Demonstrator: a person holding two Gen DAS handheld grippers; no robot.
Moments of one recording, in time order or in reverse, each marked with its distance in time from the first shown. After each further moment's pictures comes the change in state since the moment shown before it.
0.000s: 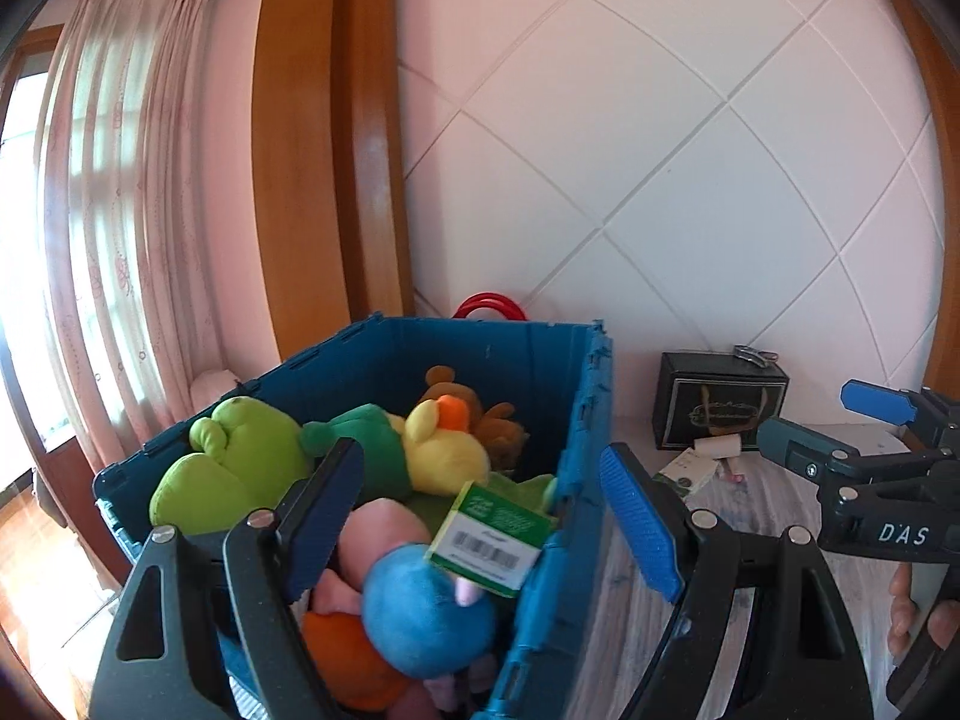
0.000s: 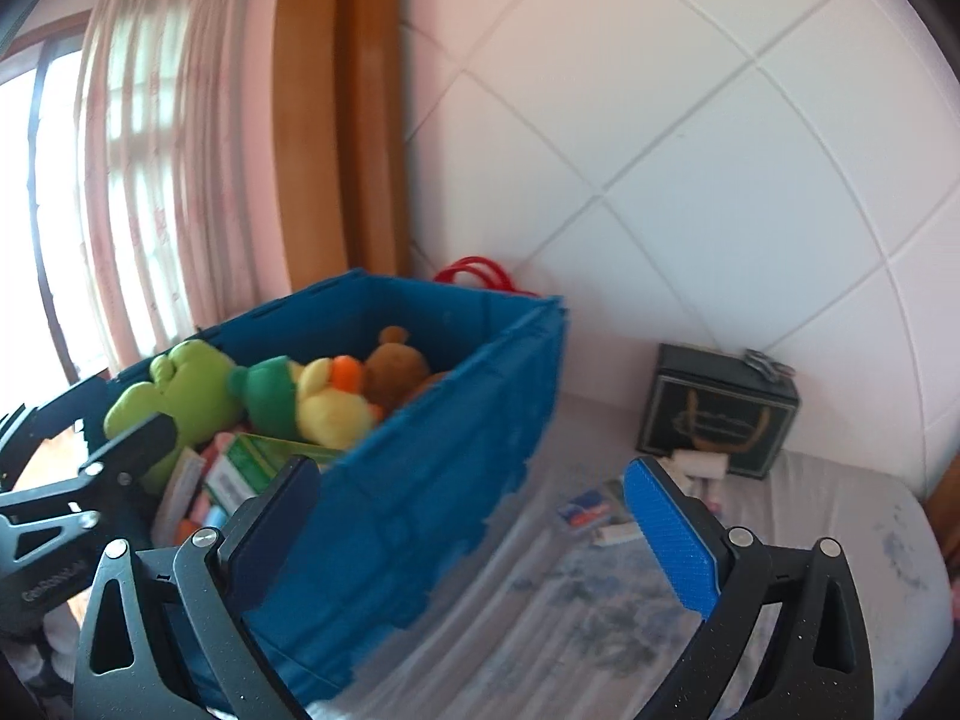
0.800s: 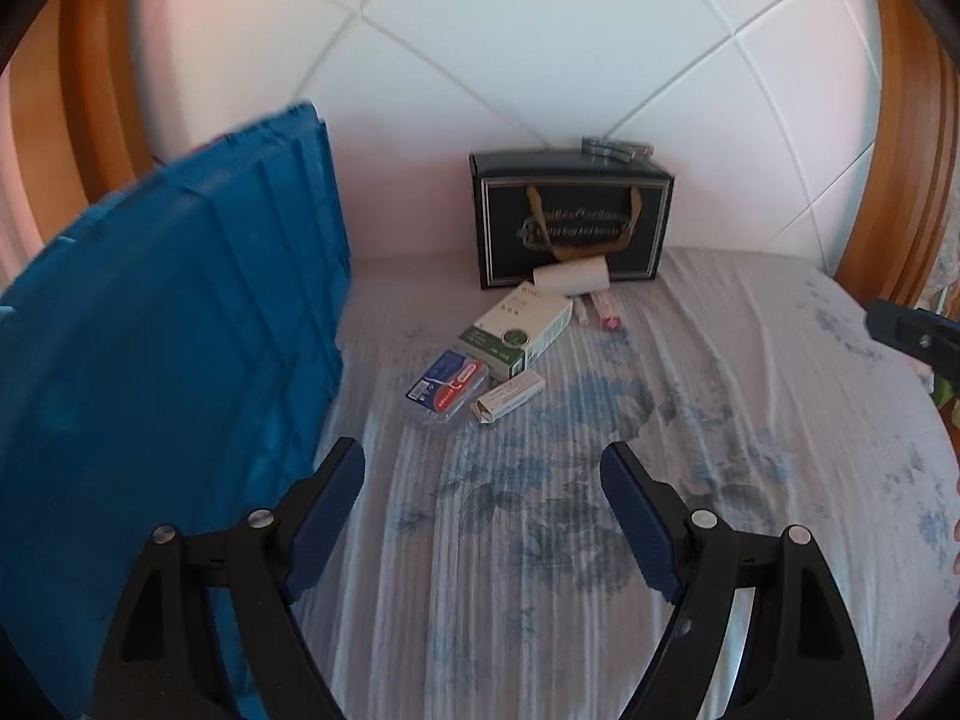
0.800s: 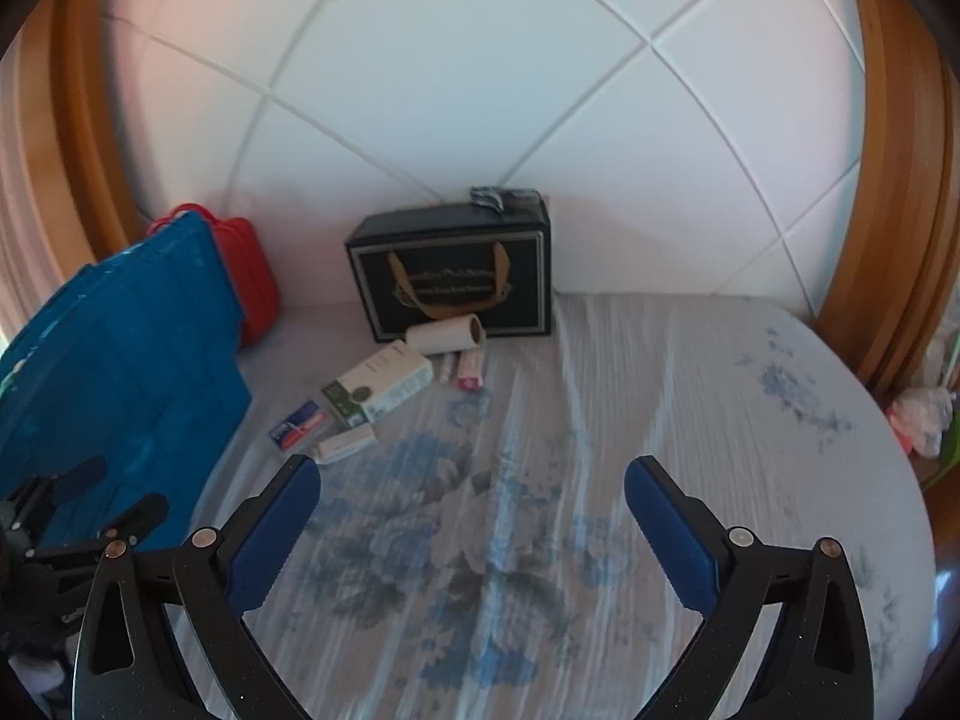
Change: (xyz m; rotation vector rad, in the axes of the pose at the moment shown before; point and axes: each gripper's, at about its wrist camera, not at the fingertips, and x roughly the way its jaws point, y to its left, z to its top) left arm 0.213 -0.203 -0.094 0.188 0.411 -0.288; right arm 0.046 -0.261 -0.100 0.316 0.219 -0.330
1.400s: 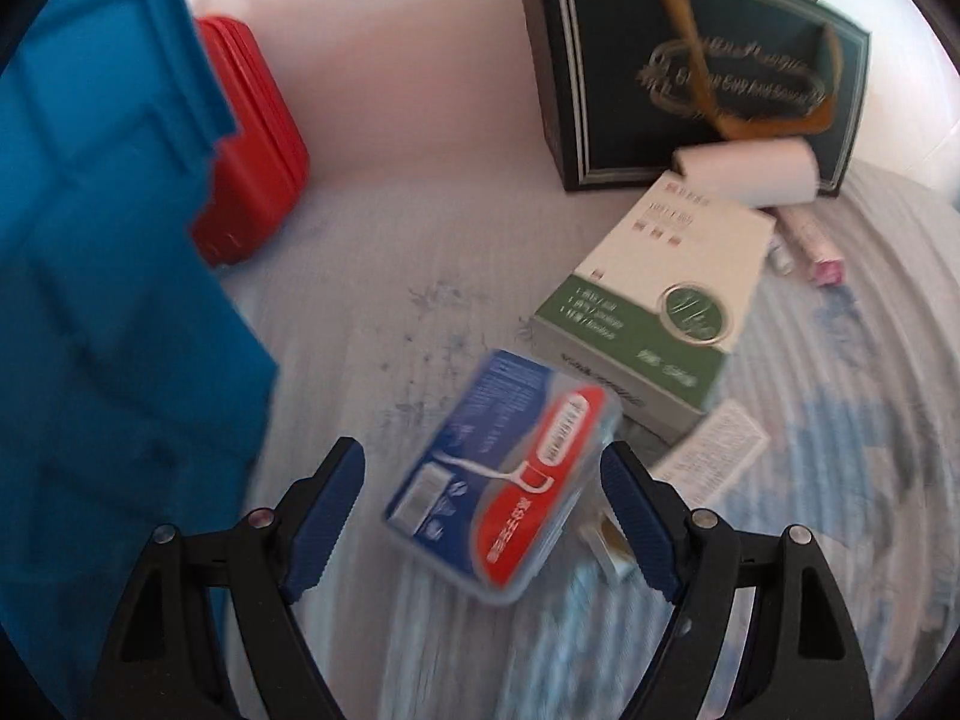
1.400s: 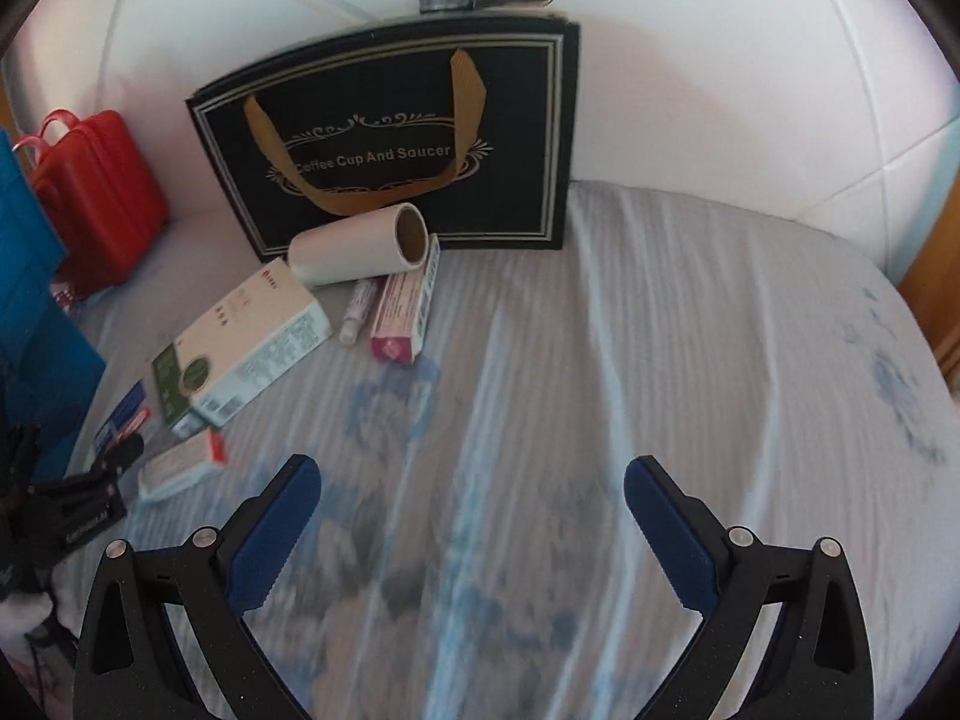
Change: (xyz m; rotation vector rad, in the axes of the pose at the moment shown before) left arm 0.274 0.031 0.029 0.036 0.201 0.145; right arm 0.260 -0.026 0.018 -0.034 0.248 -0.037
